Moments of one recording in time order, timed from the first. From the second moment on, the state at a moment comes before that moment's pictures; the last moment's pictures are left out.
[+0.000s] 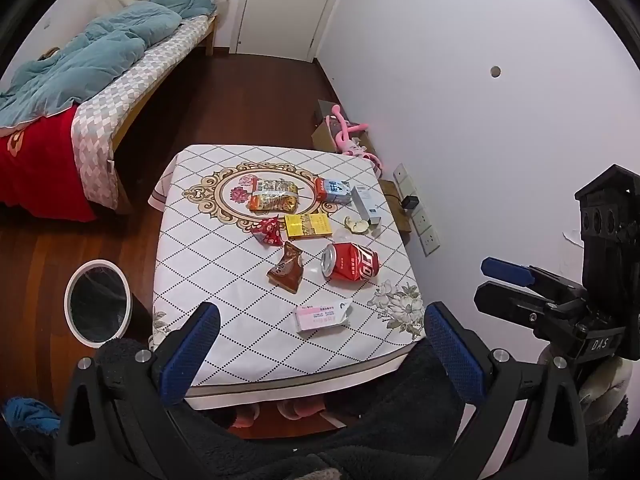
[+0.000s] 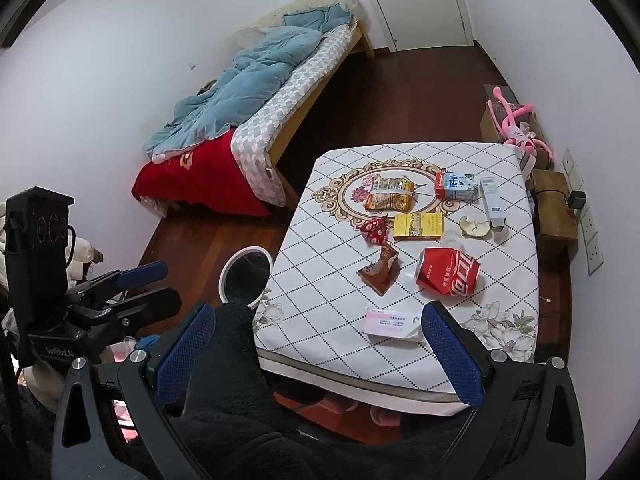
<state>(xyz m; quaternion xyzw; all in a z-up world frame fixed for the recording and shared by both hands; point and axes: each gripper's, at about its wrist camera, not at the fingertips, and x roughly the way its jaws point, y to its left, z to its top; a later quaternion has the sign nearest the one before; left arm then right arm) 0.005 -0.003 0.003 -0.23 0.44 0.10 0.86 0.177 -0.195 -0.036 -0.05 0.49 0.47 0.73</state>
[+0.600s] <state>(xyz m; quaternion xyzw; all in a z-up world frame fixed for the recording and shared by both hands) 0.004 -0.003 0.004 -0.24 0.43 0.10 0.86 0.177 -0.198 -0.040 -0.05 0.49 0.47 0.73</state>
